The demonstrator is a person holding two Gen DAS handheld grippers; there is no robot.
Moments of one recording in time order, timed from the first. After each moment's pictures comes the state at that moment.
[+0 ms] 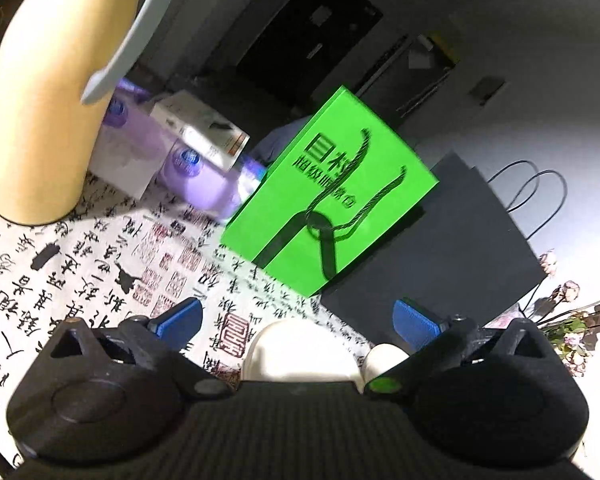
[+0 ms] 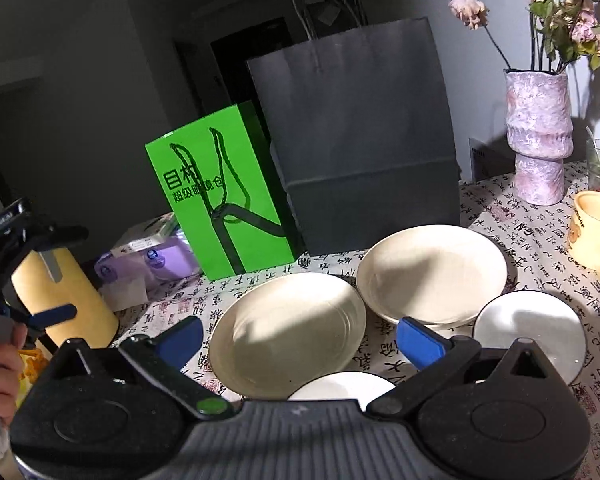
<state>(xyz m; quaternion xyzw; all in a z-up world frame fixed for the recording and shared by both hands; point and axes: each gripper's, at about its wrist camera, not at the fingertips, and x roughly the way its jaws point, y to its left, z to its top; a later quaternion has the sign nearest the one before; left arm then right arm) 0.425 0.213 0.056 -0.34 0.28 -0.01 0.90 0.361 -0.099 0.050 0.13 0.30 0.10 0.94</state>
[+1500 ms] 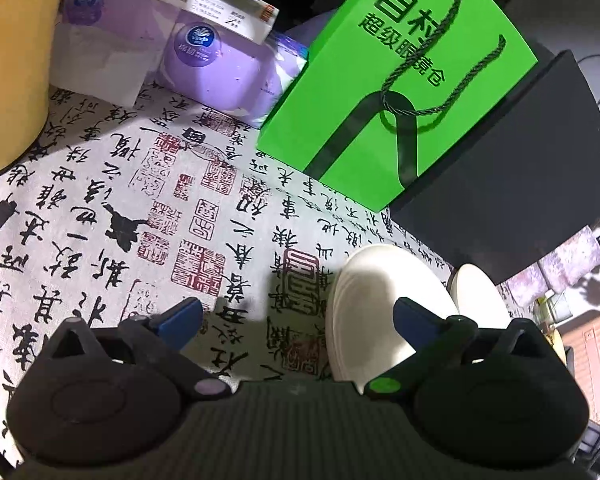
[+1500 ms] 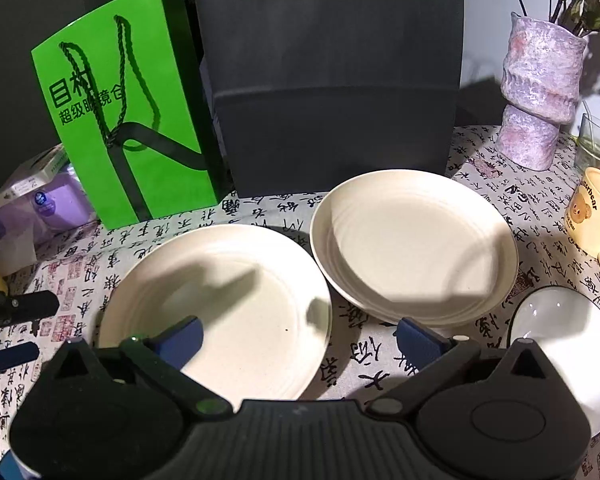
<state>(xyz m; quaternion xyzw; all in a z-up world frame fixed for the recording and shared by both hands) 0.500 0.221 -0.052 -0.27 0.41 -0.05 0.87 0.469 -0.065 -0.017 0.06 0.41 -0.01 0.91</state>
